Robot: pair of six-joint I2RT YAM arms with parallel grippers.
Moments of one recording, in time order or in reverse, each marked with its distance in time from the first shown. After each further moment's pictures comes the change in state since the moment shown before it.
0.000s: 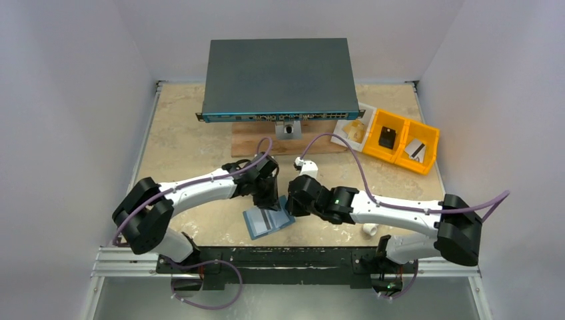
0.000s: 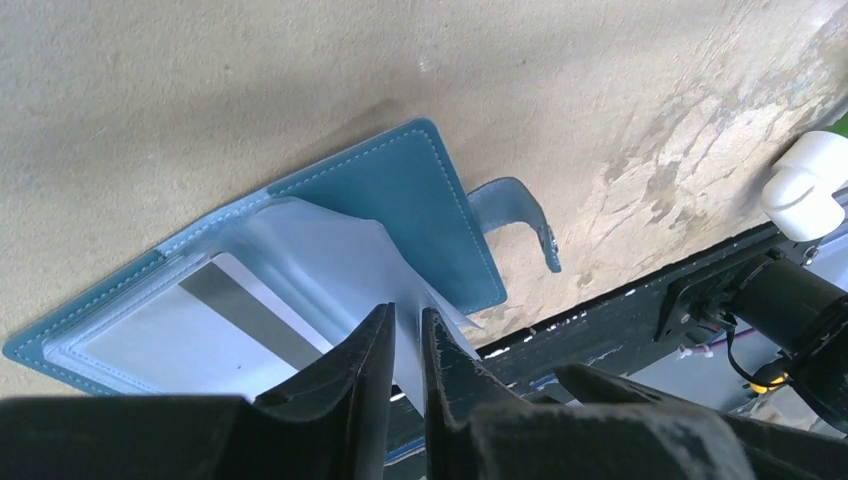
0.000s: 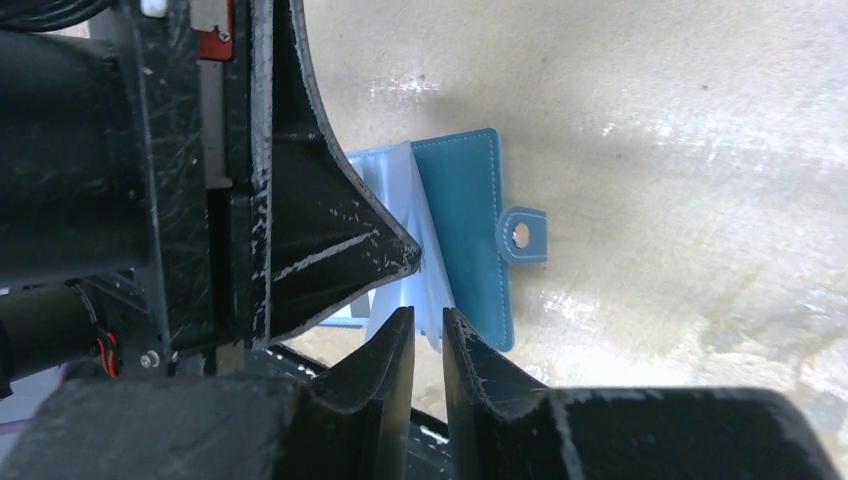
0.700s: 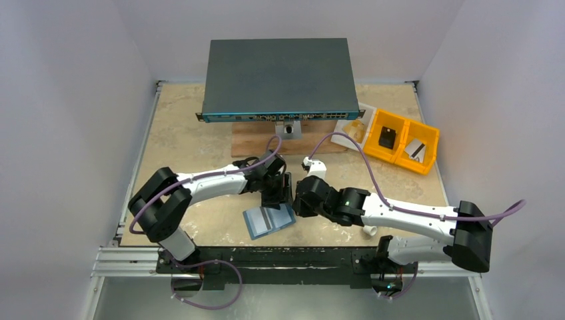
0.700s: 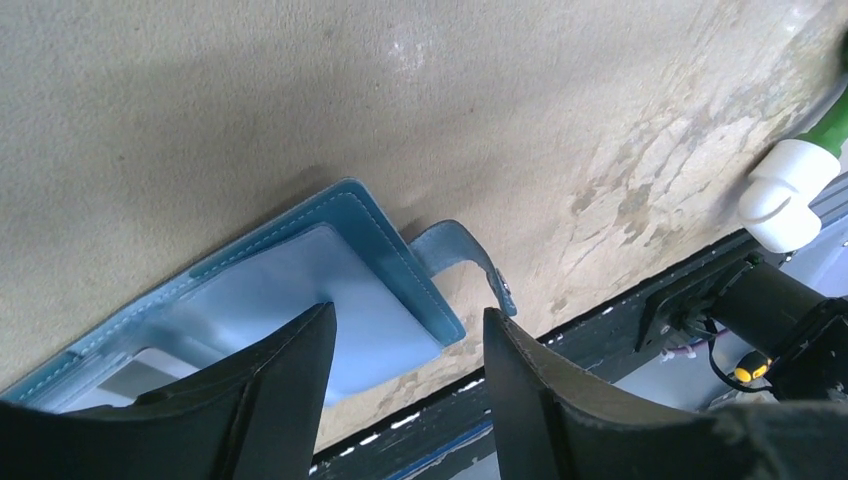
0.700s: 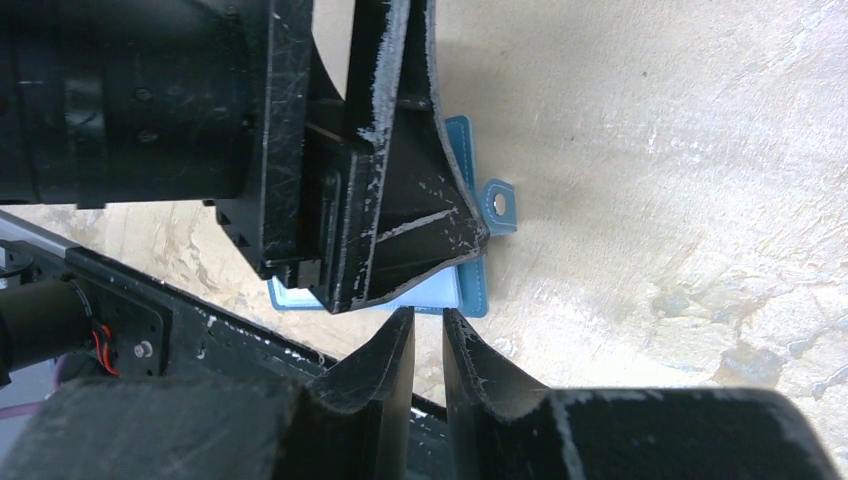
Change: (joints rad) left arm -0.001 0.130 0.061 0.089 0.058 0.017; right arm 0.000 -0.119 -0.017 -0.101 0.035 0.011
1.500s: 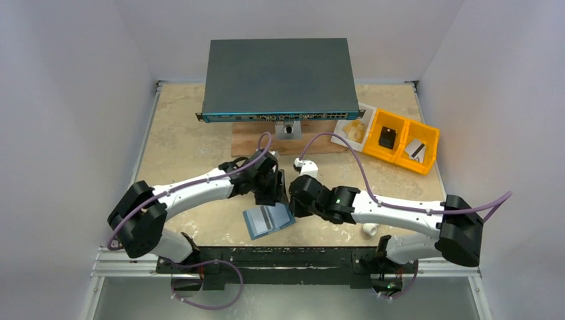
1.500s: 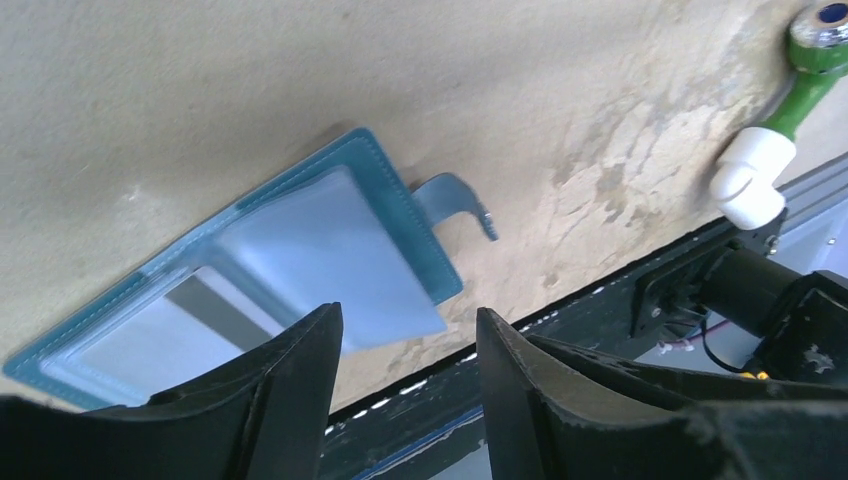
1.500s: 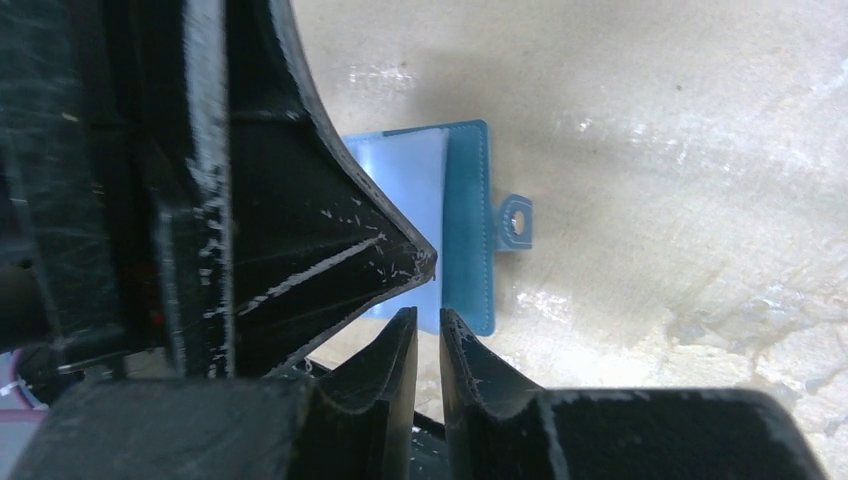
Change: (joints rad) left arm 0.002 -0.153 -0.028 -0.048 -0.056 0.016; right arm 0.000 0.084 0.016 0.038 -0.021 -0.060
